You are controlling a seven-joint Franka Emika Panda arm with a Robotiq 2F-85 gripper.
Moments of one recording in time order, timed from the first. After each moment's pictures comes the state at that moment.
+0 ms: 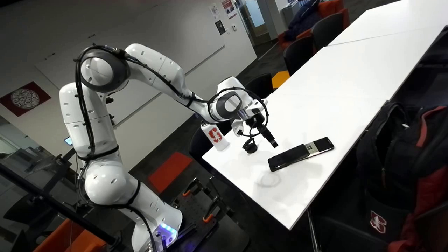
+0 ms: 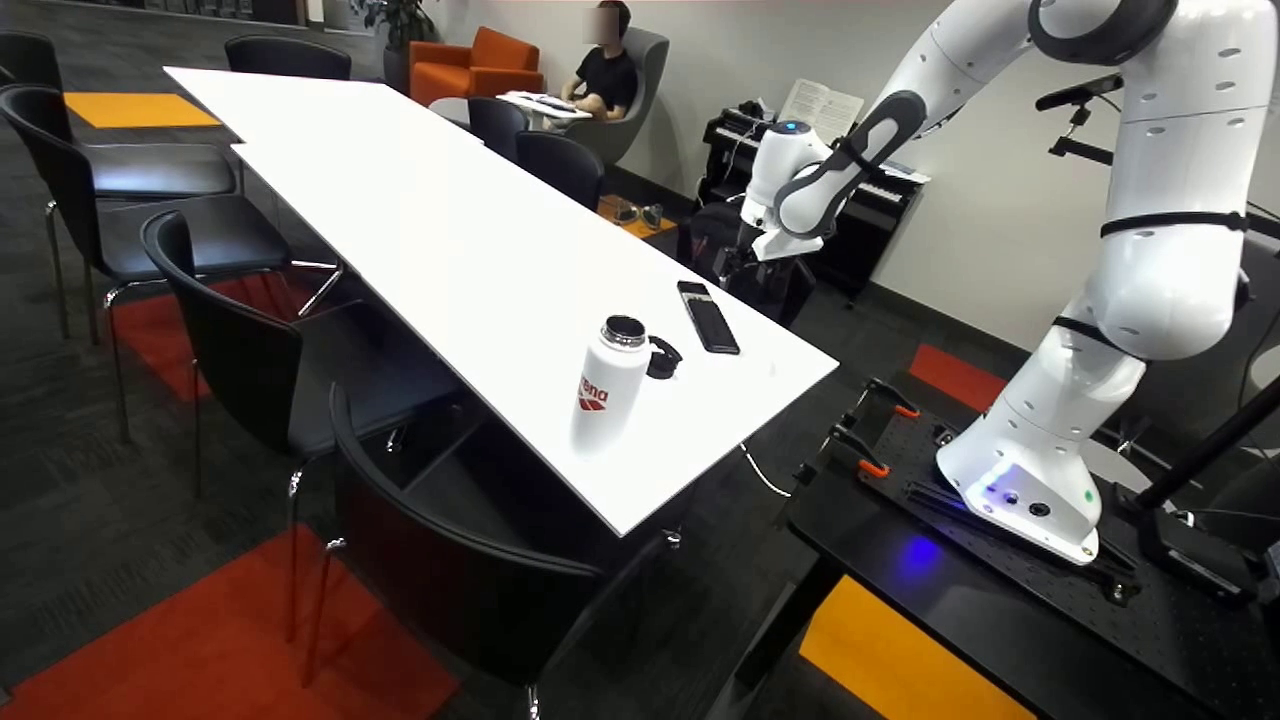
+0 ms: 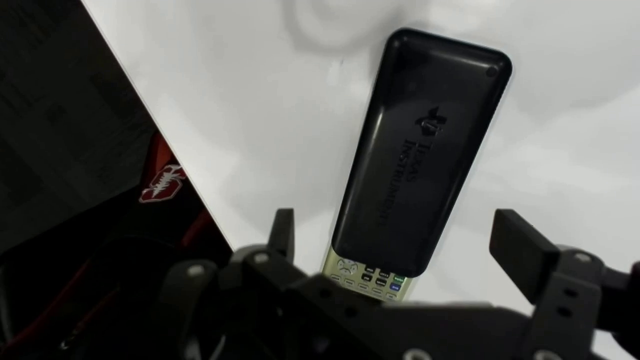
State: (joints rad) arm 0.00 0.45 -0.26 -2.23 -0.36 2.75 0.57
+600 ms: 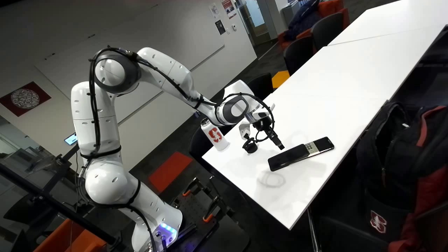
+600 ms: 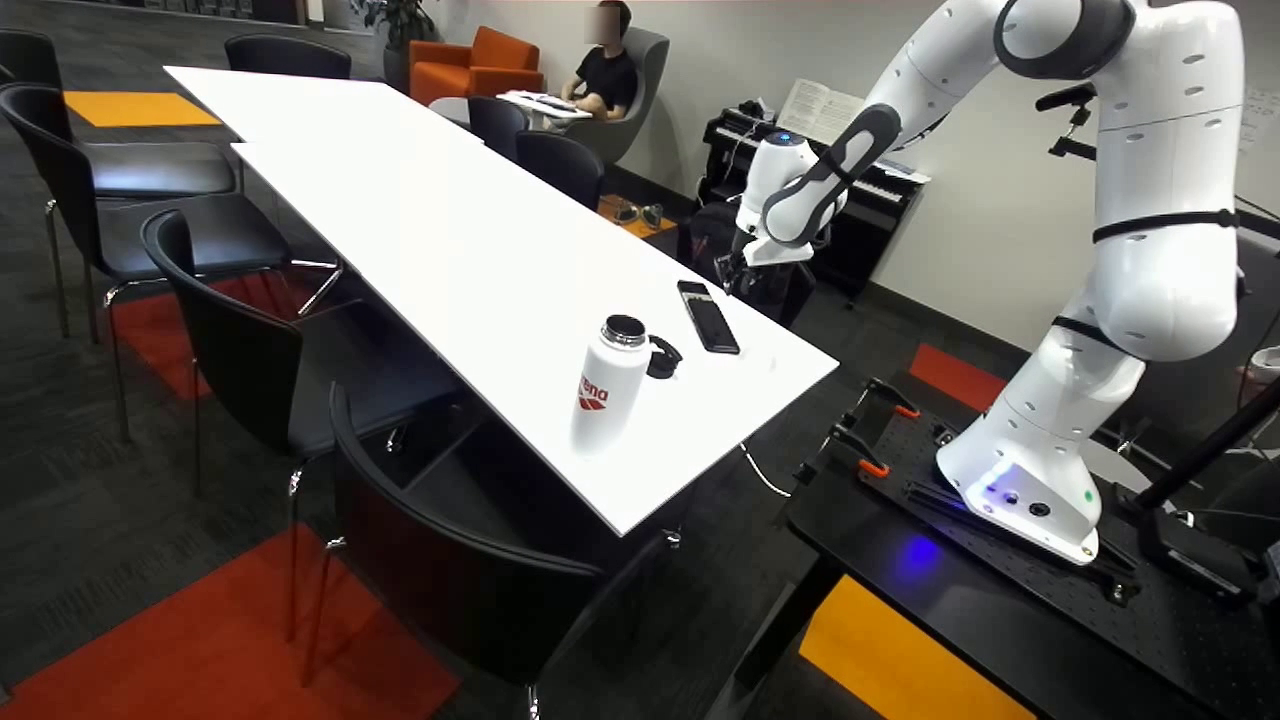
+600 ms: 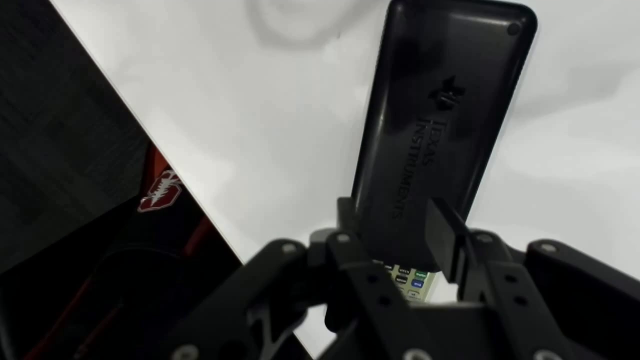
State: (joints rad) arm 0.03 0.55 -0.31 -2.17 -0.26 2.81 0.57
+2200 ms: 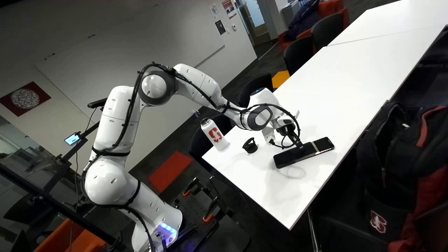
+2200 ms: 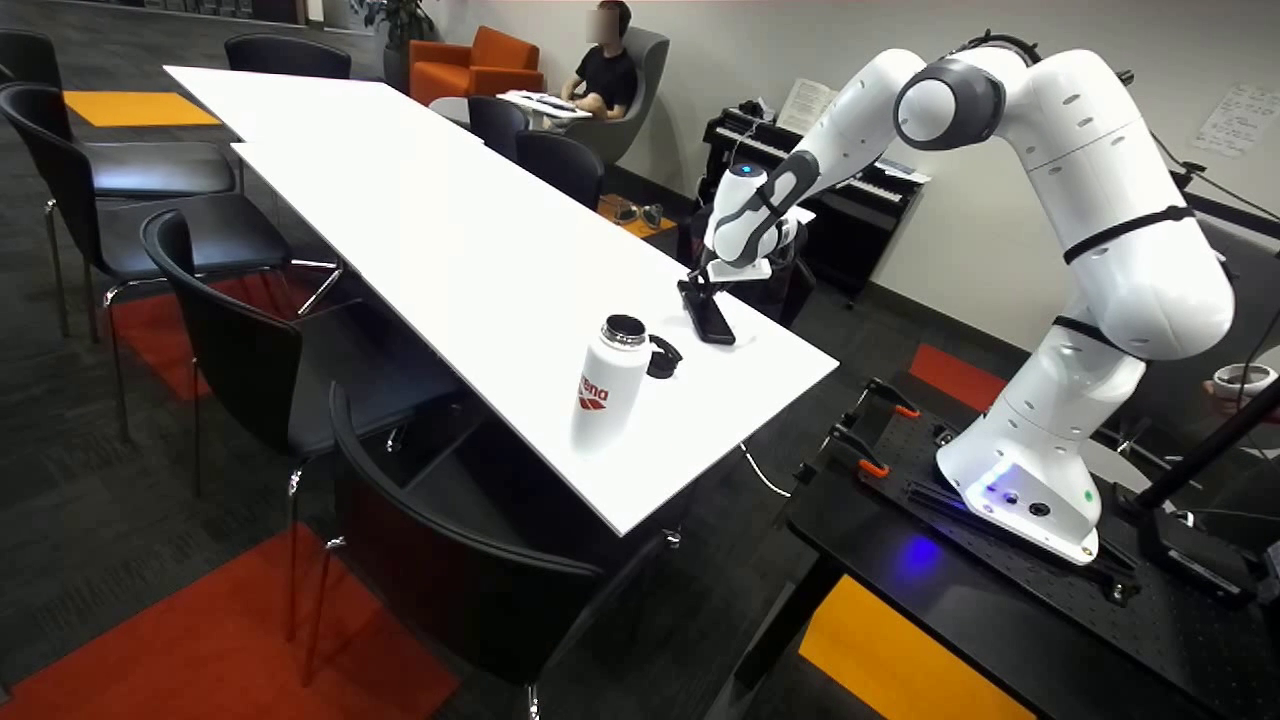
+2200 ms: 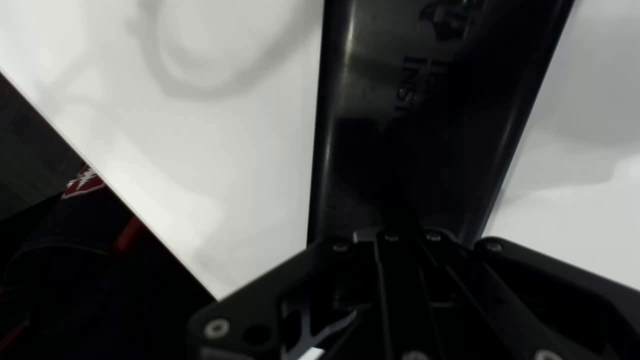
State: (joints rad) arm 0.00 0.91 -0.32 -1.79 -0.01 2.82 0.44
